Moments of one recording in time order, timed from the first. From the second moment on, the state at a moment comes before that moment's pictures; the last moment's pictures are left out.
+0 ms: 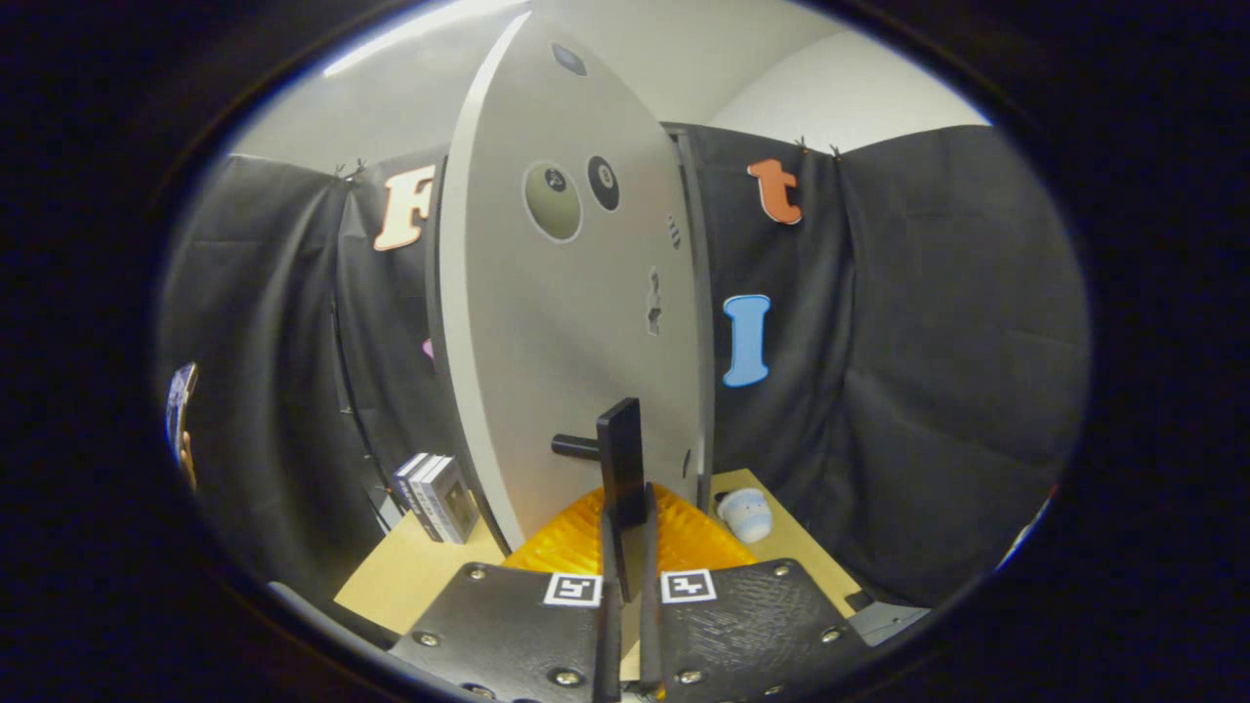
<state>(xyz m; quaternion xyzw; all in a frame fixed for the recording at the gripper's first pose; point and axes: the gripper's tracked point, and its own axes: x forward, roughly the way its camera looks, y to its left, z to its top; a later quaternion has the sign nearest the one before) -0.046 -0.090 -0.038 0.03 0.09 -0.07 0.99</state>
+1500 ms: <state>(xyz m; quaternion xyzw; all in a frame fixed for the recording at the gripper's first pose) -0.108 -0.189 -0.051 0.03 0.14 -0.19 0.97</state>
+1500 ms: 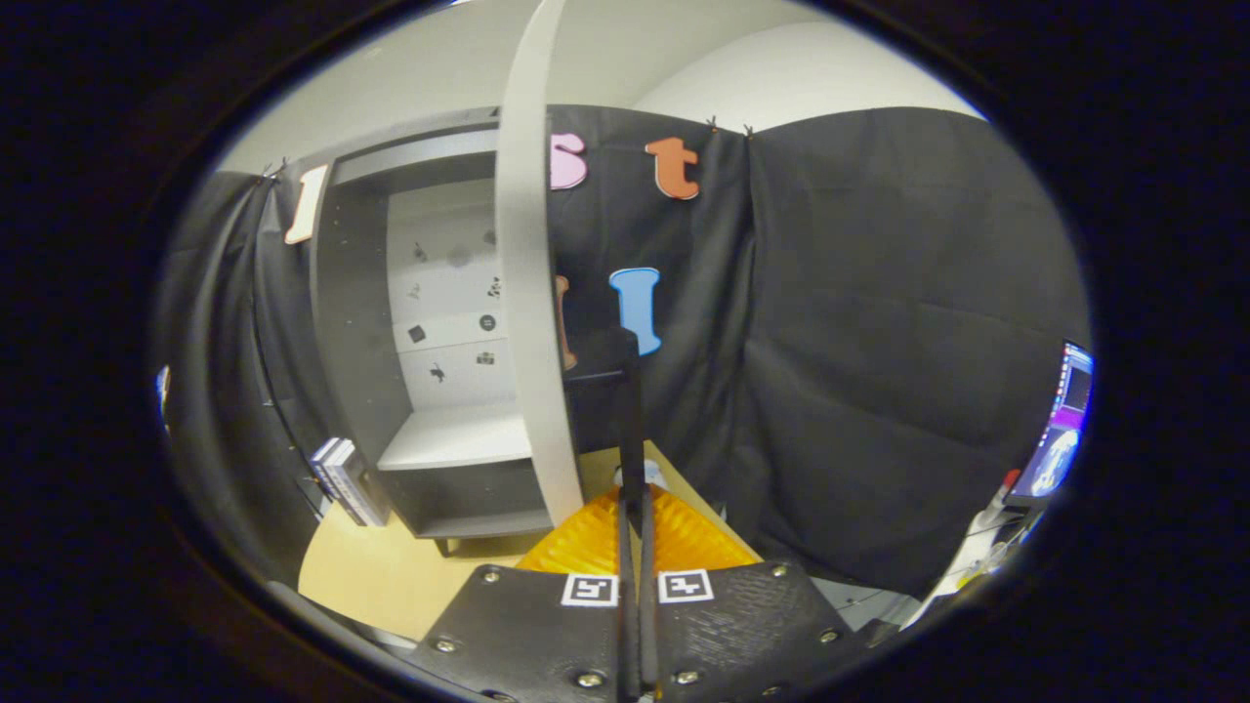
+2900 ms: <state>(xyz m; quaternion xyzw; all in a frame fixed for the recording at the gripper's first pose) -0.019 0.039 -0.189 -0.02 0.20 -0.01 0.98</state>
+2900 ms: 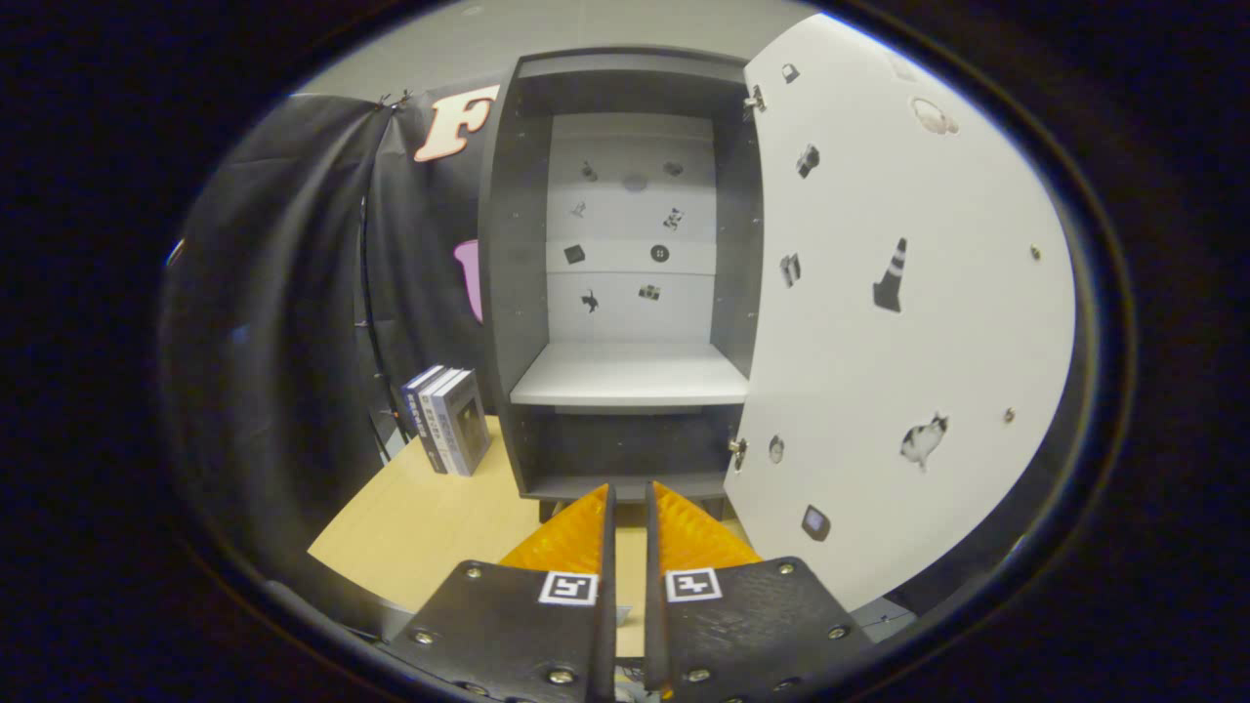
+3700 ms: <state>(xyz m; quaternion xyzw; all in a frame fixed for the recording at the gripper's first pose) -0.026 0.045 -0.370 -0.05 0.37 -0.01 0.93</state>
